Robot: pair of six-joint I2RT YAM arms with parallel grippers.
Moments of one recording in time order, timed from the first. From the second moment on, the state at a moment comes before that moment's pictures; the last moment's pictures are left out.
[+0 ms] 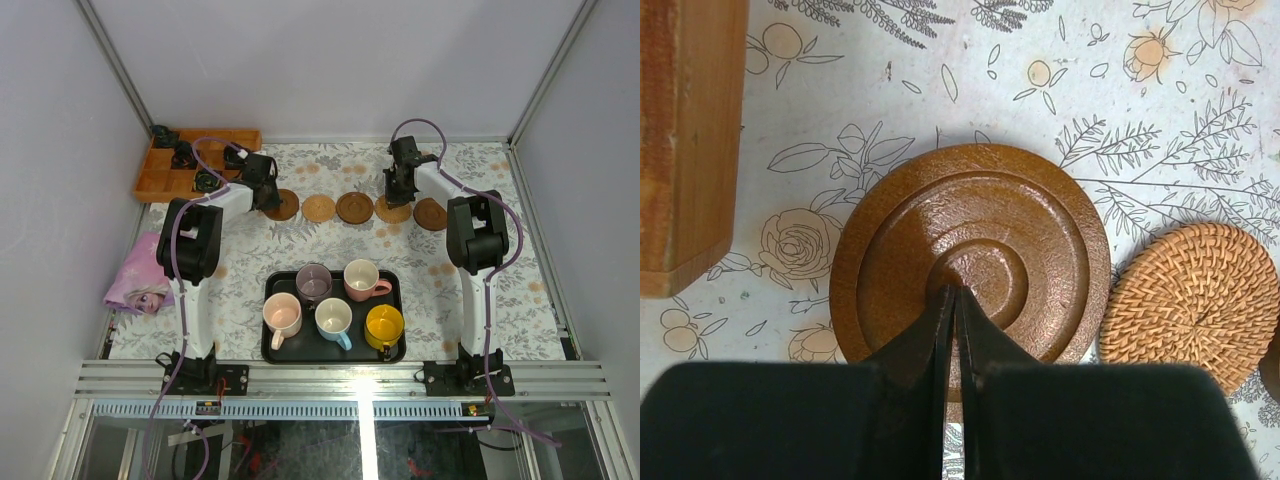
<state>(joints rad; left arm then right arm) -0.20 2.11 1.43 -0.18 -0.03 -0.47 0.26 2.24 1.77 -0.62 -0.03 0.22</state>
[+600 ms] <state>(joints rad) -0.20 2.06 1.34 -0.14 -0.03 -0.49 0.26 2.23 1.74 -0.59 -0.05 0.22</state>
